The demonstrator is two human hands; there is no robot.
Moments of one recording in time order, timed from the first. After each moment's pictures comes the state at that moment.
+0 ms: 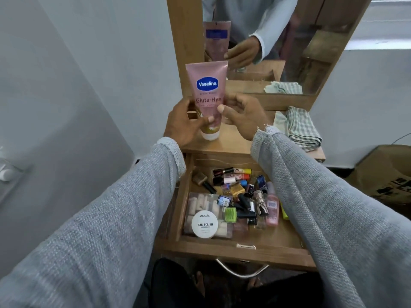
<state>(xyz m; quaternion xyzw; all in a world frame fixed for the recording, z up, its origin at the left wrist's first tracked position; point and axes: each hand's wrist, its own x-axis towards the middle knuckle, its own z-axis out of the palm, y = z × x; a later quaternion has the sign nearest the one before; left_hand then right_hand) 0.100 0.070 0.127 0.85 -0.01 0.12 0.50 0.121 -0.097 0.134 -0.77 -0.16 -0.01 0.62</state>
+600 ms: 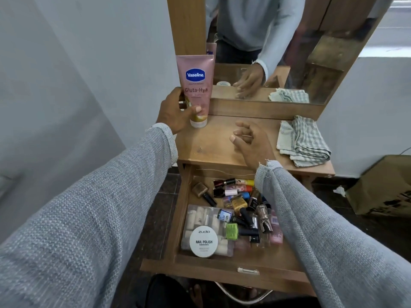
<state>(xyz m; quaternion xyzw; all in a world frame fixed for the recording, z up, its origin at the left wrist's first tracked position) 0.170 0.101 0.121 0.87 0.01 0.13 0.47 0.132 -0.109 0.067 -0.77 -0.04 -0.02 0.64</state>
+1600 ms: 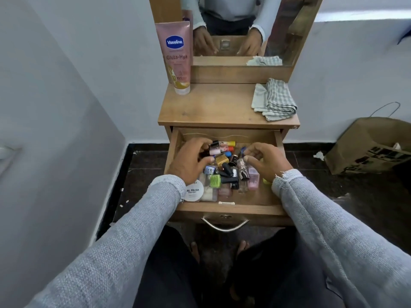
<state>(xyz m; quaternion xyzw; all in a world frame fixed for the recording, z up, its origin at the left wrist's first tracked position) -0.014 0.032 0.038 0.92 -0.11 0.03 0.37 -0.005 -0.201 0.045 -0.93 -0.08 0.04 0.36</state>
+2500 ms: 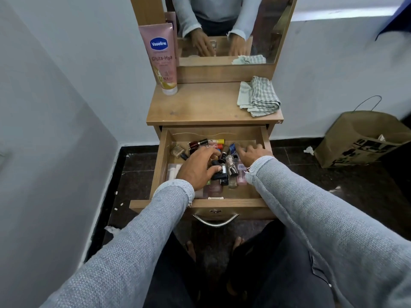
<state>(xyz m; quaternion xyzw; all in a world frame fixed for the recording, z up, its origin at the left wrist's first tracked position) -0.028 -0.010 0.030 0.94 -0.15 -0.01 0.30 0.011 -0.195 0.034 -0.96 -0.10 0.22 -0.12</state>
